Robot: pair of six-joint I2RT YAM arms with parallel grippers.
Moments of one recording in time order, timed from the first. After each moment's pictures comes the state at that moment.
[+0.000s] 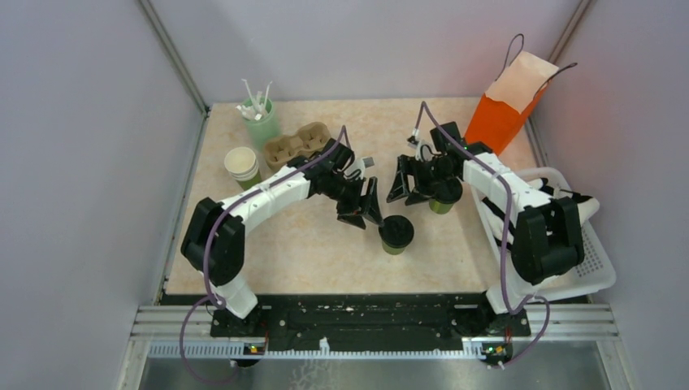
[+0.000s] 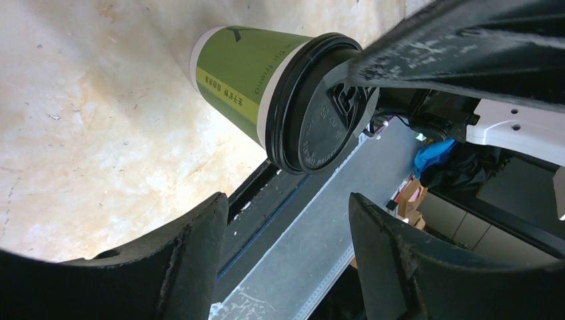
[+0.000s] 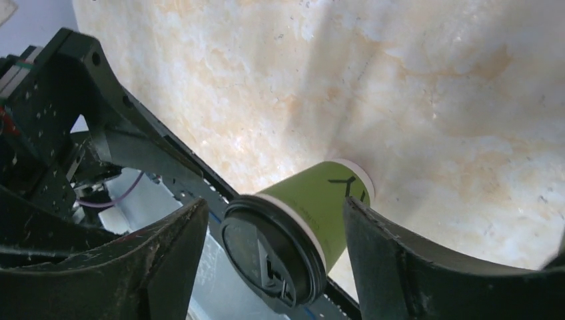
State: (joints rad) left arm -0.65 1.69 1.30 -0.65 0.68 -0.55; right arm 0.34 1.64 1.24 -0.70 -0.66 0.30
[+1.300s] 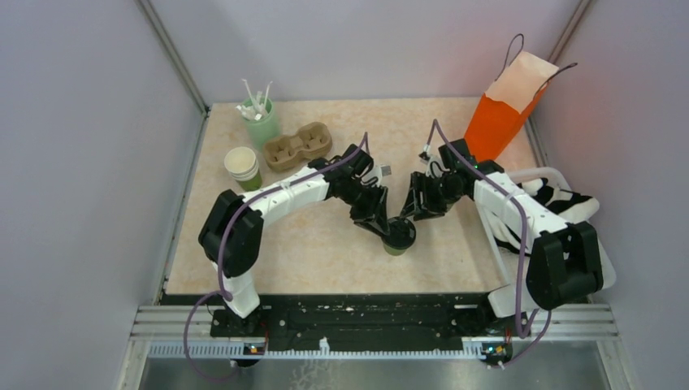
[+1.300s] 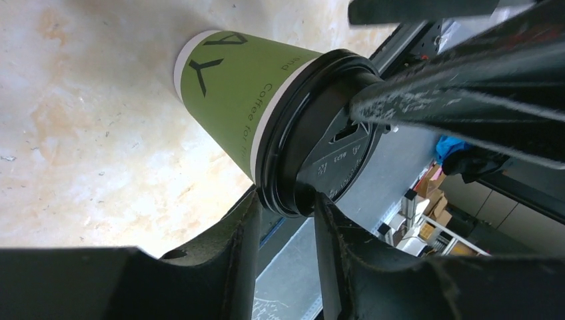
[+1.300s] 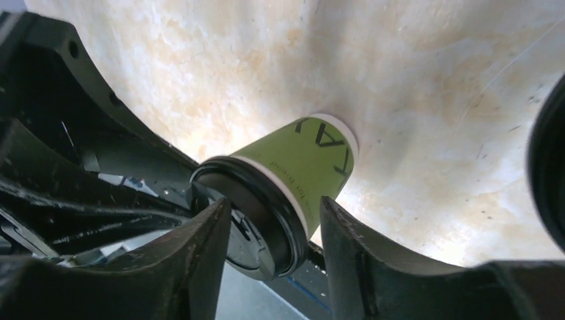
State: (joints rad) left arm -0.74 1.81 1.38 -0.65 0.66 -0.53; right arm 0.35 1.44 1.03 -0.72 -0.56 0.38
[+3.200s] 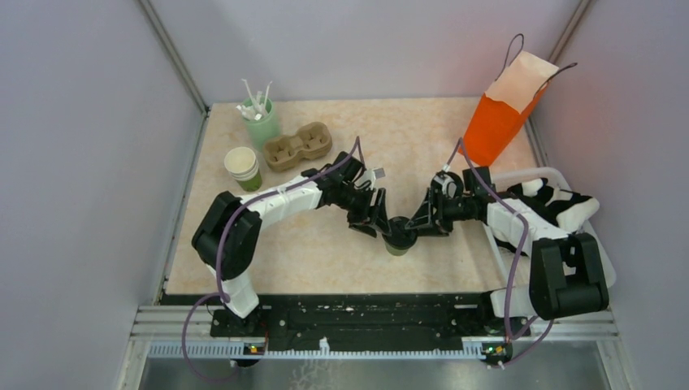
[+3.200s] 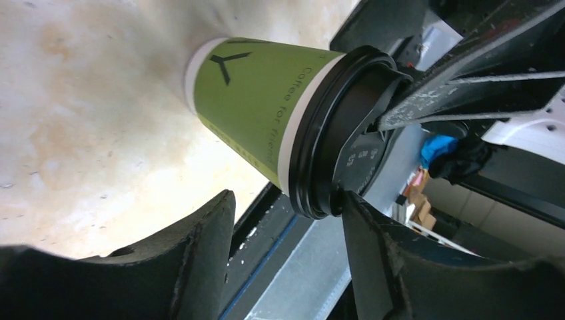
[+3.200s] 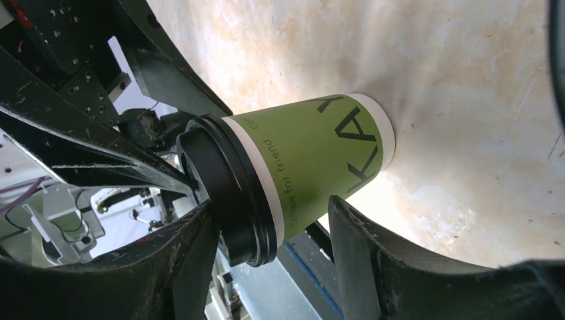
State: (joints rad) left arm -0.71 1.76 1.19 -0.41 0.73 -0.57; right arm 0.16 1.36 0.70 -0.40 -0.91 0.42
